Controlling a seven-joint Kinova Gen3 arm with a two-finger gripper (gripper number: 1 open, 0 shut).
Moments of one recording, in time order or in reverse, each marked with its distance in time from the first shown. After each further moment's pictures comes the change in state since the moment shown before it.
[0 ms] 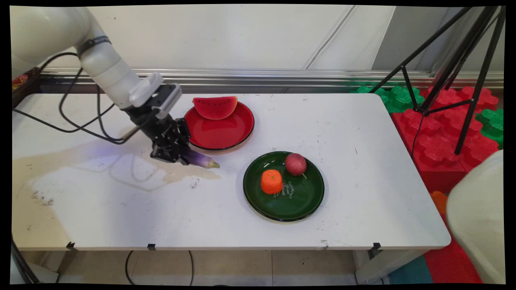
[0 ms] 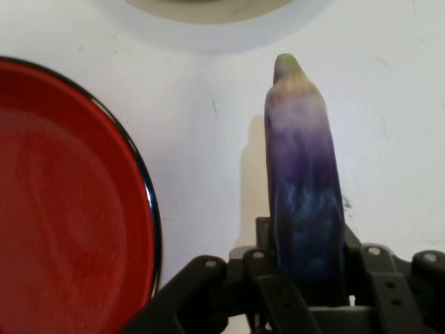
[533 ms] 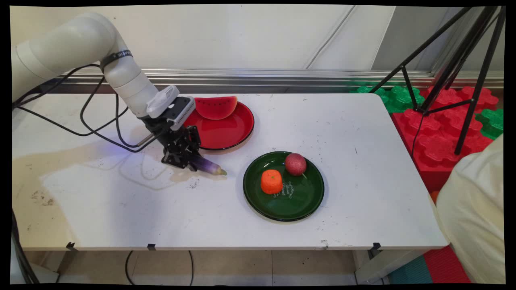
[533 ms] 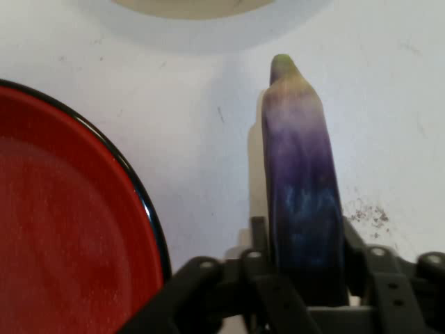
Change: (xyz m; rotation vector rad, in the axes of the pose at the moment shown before) arm 0.004 -0.016 0.039 -0.022 -0.019 0.068
